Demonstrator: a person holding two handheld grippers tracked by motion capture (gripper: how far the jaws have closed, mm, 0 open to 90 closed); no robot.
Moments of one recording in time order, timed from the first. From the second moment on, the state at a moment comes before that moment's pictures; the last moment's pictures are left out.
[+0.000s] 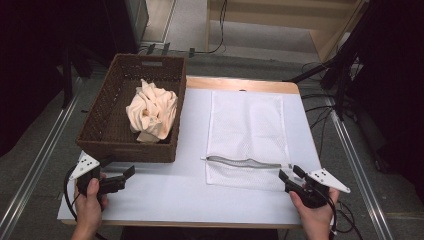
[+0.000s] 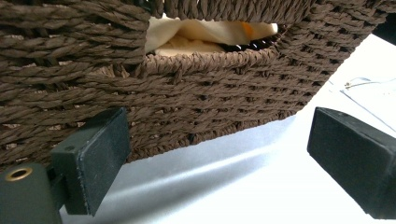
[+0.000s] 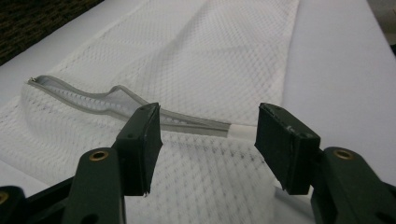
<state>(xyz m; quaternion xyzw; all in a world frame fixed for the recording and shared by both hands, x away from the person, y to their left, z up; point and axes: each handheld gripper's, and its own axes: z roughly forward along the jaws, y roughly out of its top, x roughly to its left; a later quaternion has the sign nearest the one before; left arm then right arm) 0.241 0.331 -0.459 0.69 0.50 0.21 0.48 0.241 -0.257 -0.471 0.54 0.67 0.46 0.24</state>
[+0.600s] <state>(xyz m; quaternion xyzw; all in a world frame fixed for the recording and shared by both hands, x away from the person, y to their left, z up) 0.241 0.330 -0.459 0.69 0.50 0.20 0.48 0.279 -0.202 -0.474 0.51 0.71 0.42 0.23</state>
